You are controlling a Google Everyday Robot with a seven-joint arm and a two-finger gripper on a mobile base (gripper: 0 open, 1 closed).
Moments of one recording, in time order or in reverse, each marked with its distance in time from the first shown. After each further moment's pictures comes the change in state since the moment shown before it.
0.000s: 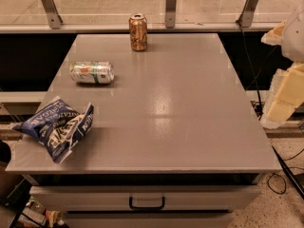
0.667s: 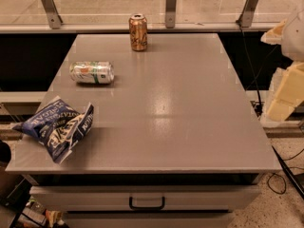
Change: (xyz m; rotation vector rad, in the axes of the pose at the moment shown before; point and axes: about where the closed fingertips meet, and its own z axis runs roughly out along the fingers) arm -0.002 -0.001 0.000 0.001 -0.007 -0.002
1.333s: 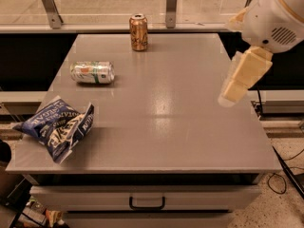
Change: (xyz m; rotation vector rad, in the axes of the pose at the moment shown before) arm -0.069 -0.023 0.018 0.005 -0.189 -0.043
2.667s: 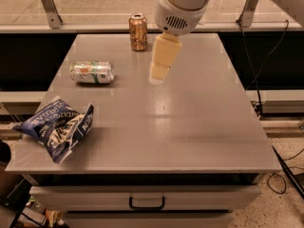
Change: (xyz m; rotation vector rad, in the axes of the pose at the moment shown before) arm -0.120 -0.041 0.063 0.141 0.104 -0.084
